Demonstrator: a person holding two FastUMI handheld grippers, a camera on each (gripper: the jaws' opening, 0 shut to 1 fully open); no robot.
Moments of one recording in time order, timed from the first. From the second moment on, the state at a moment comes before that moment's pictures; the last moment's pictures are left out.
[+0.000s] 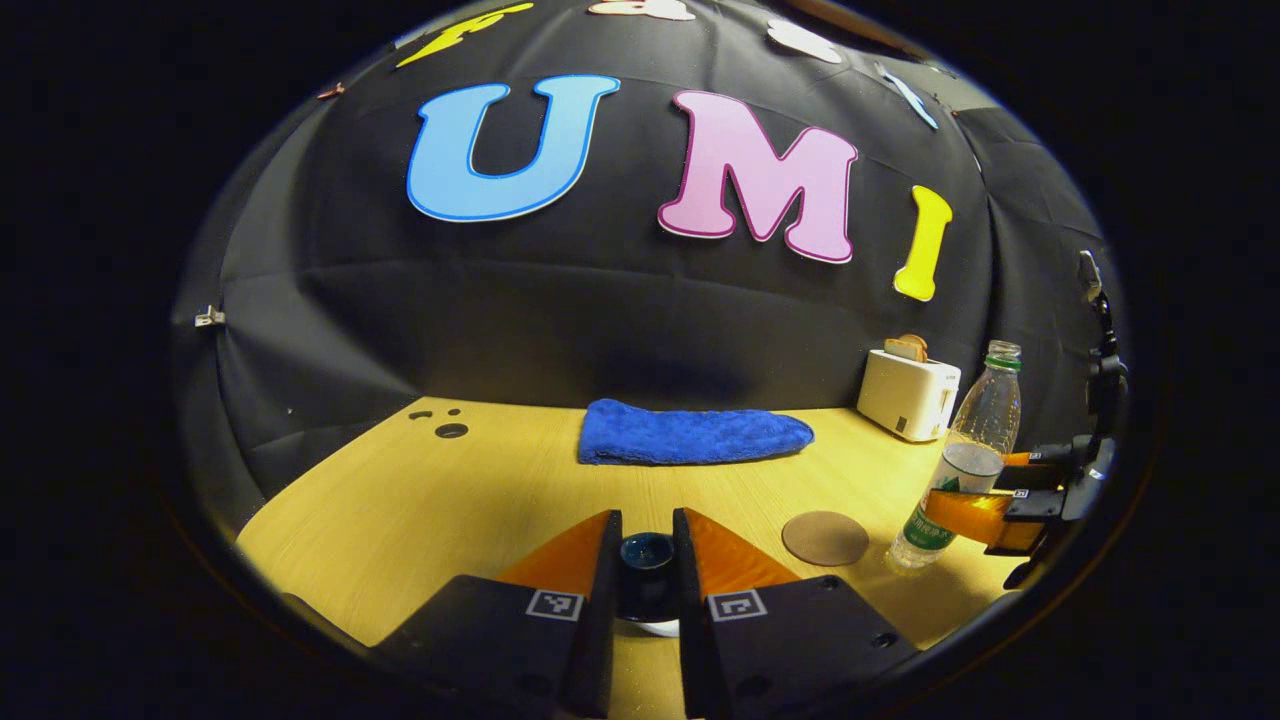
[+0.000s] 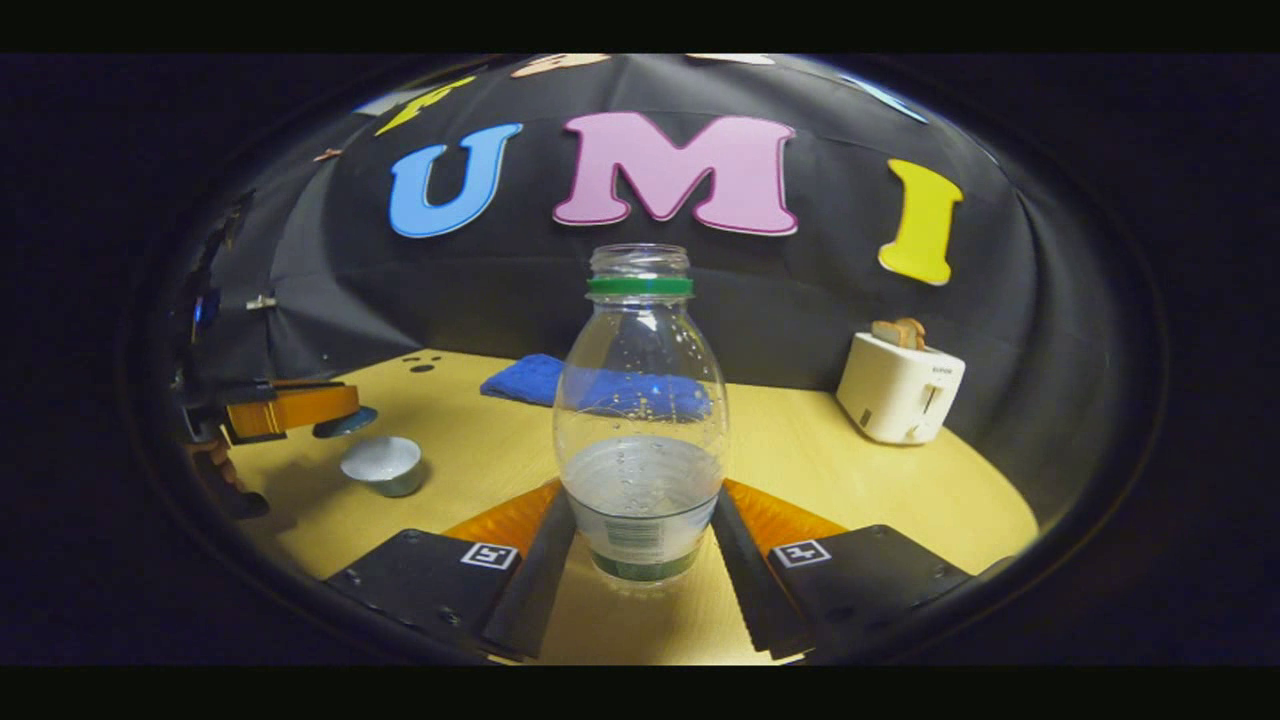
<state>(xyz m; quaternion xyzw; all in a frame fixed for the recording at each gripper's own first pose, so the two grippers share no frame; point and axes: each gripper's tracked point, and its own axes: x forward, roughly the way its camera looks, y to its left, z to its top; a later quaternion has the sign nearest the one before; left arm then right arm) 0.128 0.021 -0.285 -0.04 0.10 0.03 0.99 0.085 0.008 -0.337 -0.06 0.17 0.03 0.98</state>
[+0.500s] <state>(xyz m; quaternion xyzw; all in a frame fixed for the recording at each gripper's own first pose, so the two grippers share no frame) 0.107 0.063 -0.278 -0.03 0.10 0.07 0.99 0.113 0.025 -0.317 -0.36 0.15 0.05 0.92</state>
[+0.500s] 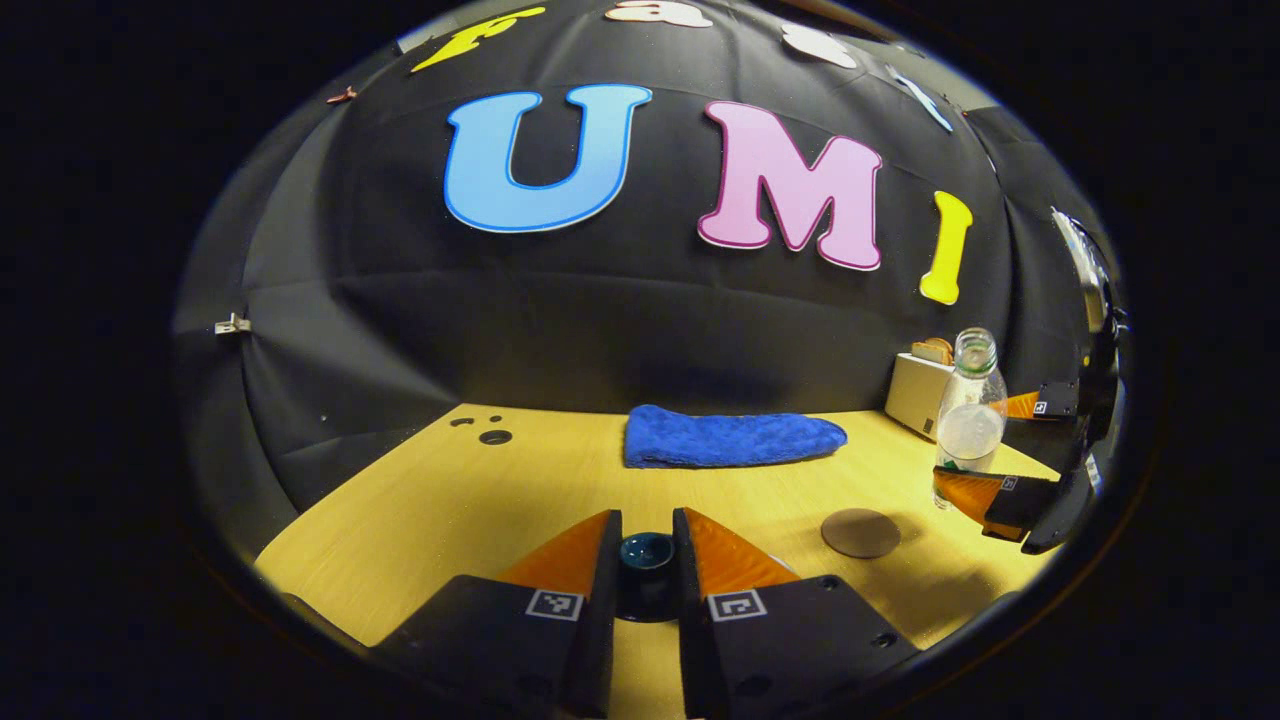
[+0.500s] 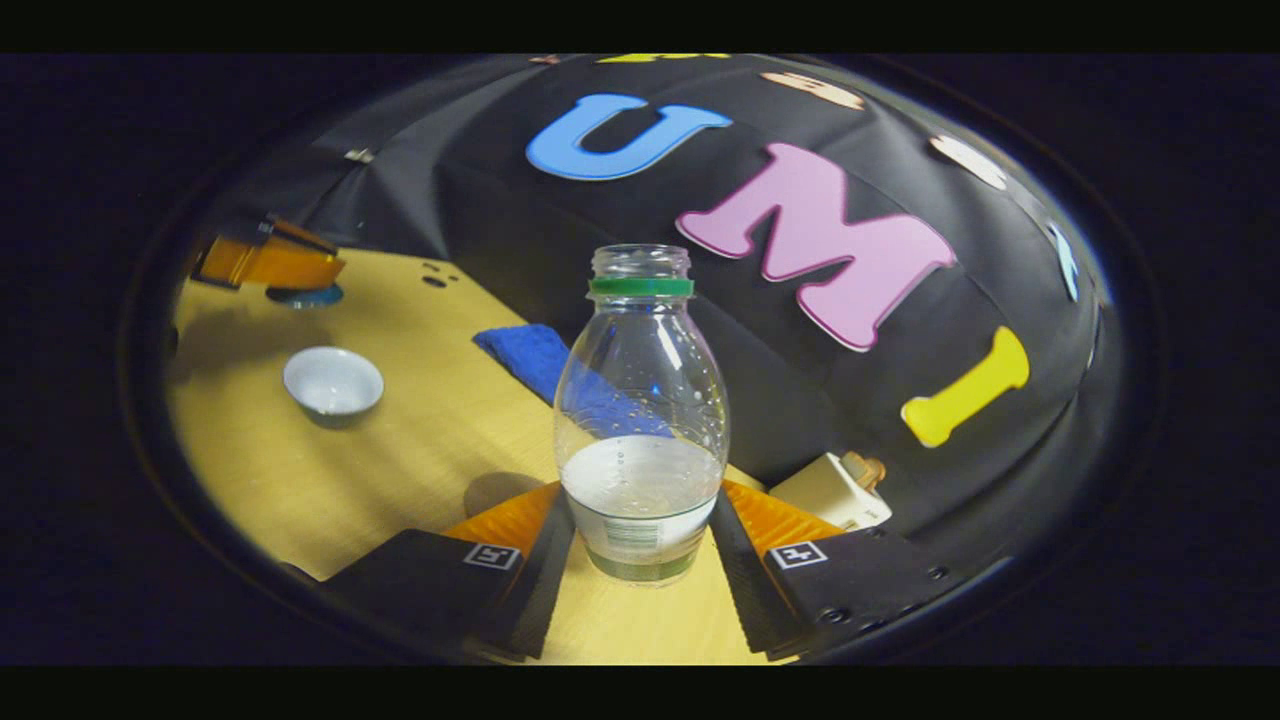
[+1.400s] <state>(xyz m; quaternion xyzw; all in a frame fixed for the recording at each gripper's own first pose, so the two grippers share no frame) 0.078 0.109 -0.286 -0.05 0.09 0.12 0.99 0.124 0.085 -0.346 -0.63 0.10 0.11 0.76</state>
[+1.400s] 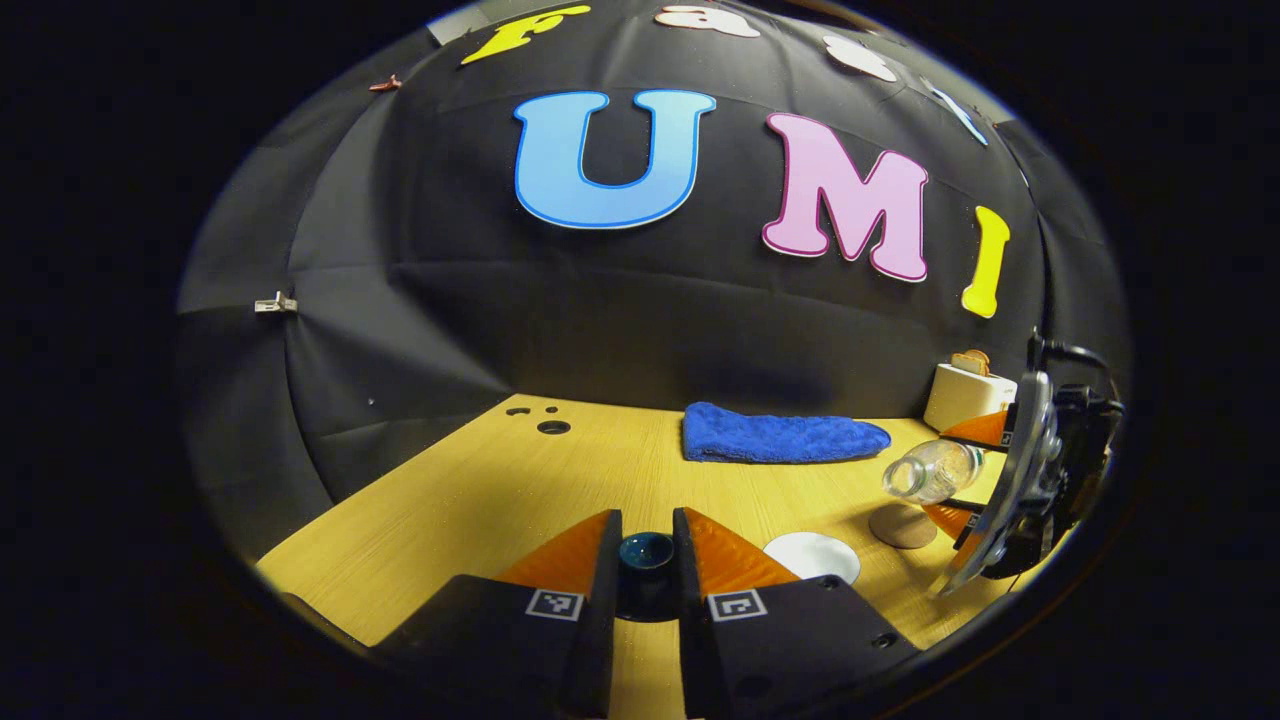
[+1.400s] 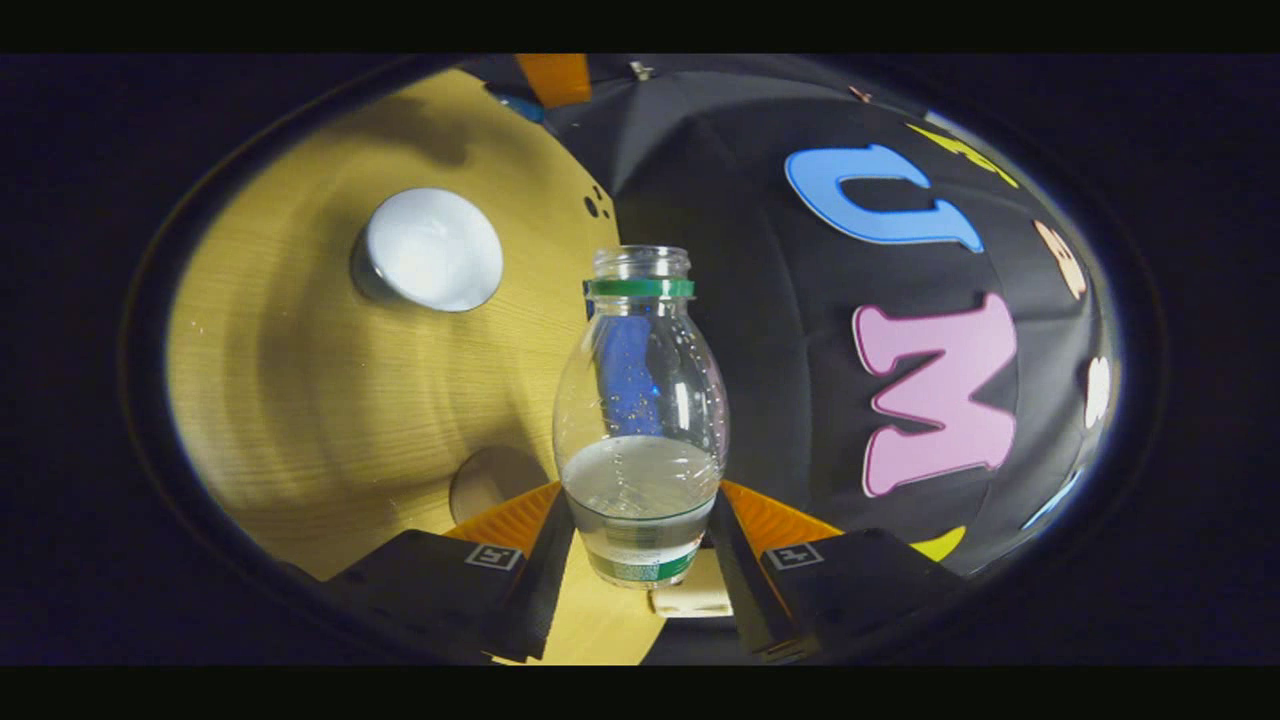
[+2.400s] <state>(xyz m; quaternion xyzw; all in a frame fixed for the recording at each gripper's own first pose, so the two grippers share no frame) 0.077 0.113 -0.296 -0.07 0.10 0.13 0.98 0.145 0.111 -0.332 -0.77 -0.01 0.14 0.62</state>
